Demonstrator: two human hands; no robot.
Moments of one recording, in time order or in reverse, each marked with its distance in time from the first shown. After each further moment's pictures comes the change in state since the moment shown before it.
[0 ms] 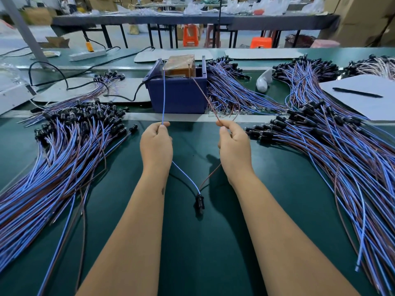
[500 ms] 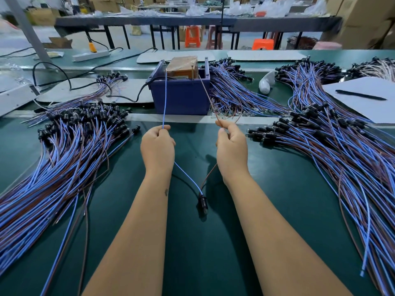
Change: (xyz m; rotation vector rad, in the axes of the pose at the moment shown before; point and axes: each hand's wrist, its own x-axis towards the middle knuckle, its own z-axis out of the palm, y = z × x) left_hand 0.003 -0.004 0.000 0.041 0.083 -0.030; right_hand 0.004 0.005 0.015 0.004 0.044 -0.003
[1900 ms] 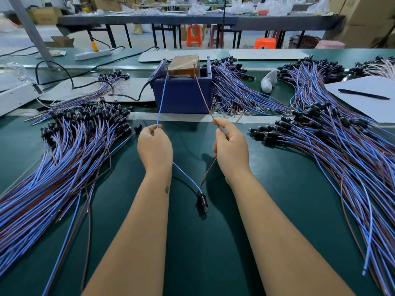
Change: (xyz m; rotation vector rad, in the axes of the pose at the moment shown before) left_hand -0.004 0.005 -0.005 -0.067 0.118 -0.032; right_hand -0.007 -0.004 -0.004 -0.076 -0.093 -0.019
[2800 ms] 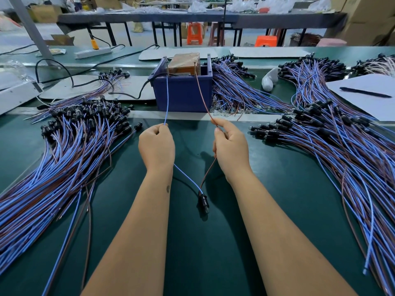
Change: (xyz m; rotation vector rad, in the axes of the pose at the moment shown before) left_hand -0.010 0.003 -0.001 0.094 -0.040 0.103; right_hand 0.001 0.002 0.000 -0.028 -0.026 -0.016
